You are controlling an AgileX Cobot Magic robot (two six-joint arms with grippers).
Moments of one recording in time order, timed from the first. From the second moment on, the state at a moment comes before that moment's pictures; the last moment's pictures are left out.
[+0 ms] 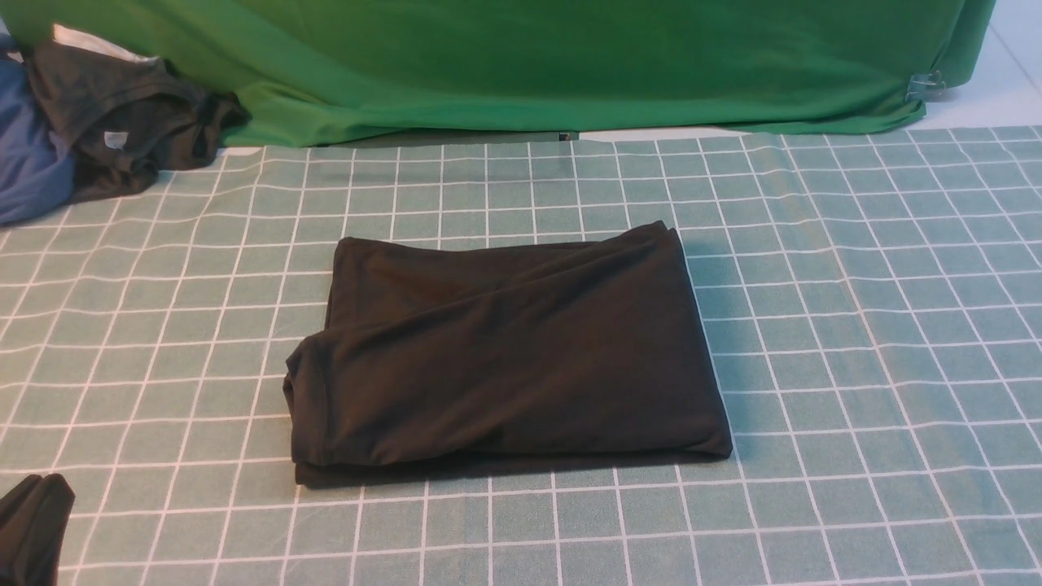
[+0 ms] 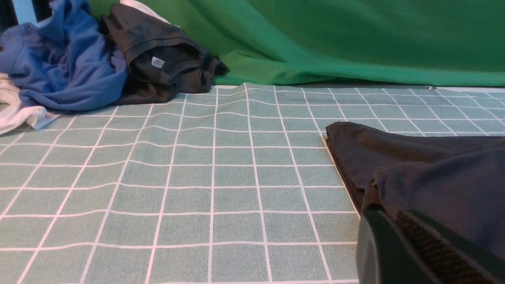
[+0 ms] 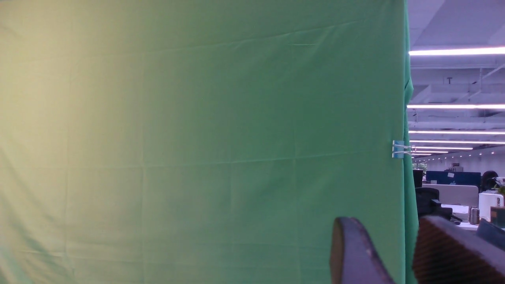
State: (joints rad) right arm 0.22 0.16 -0.38 0.22 -0.17 -0.22; left arm 0.04 0.00 0.00 -0.08 0.23 0.04
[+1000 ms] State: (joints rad) right arm 0.03 0.02 0.01 0.17 0.23 -0.32; left arm 0.04 0.00 0.00 -0.08 0.22 0.04
